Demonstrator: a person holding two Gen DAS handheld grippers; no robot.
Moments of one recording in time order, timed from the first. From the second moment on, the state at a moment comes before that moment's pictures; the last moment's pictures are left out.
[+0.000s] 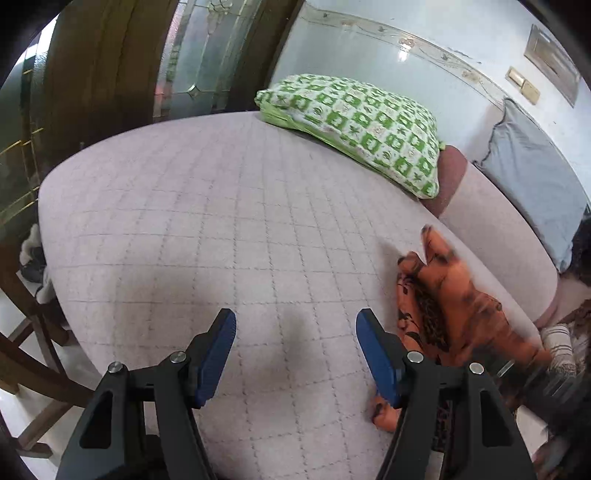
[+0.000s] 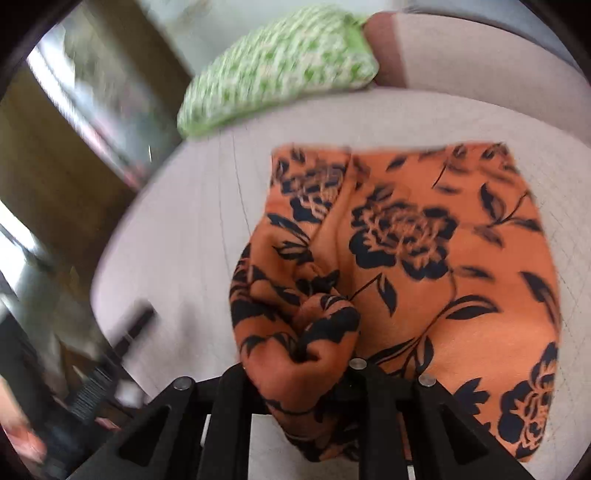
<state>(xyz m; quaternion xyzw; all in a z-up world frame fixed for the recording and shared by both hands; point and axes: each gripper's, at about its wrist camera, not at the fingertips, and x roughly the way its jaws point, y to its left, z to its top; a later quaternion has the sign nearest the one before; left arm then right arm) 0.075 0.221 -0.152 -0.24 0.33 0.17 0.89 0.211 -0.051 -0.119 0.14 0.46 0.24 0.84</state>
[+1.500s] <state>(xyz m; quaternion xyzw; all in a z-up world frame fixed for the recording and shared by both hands) 0.129 0.121 -0.102 -0.10 0.36 0.03 0.93 0.195 -0.219 -0.151 0.36 0.42 0.26 0.79</state>
